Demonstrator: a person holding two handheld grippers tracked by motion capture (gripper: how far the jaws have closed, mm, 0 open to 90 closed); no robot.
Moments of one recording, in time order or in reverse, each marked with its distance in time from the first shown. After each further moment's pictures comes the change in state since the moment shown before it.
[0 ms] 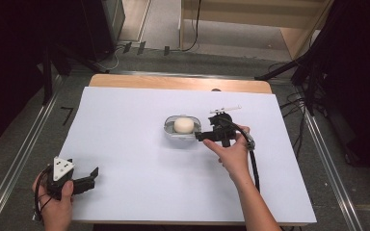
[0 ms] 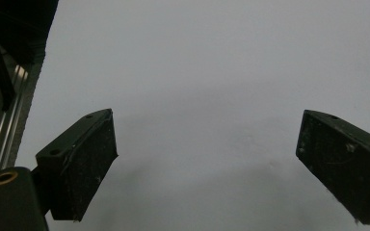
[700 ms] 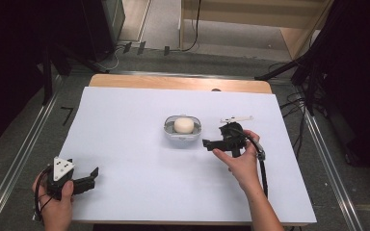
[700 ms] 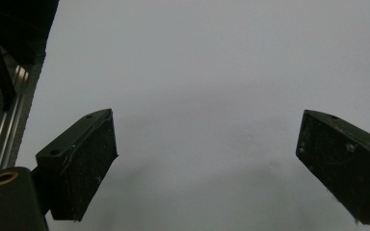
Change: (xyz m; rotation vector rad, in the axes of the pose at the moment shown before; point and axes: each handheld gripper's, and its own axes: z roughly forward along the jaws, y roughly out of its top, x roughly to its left) left arm 0.000 0.000 0.000 0.001 0.001 0.002; right arm -0.018 -0.032 -0.014 -0.040 0.015 -0.024
